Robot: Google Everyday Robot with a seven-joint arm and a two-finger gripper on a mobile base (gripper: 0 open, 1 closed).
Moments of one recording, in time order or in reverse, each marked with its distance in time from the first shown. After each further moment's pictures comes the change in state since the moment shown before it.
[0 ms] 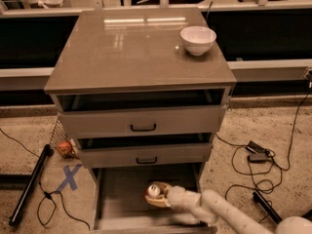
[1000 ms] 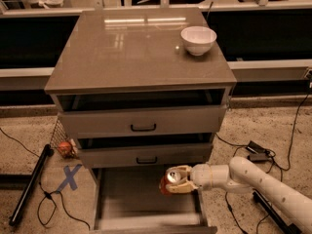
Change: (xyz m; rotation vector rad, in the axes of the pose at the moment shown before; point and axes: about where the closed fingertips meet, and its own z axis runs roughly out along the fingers) arm -0.171 0.028 -0.106 -0.257 0.117 0.010
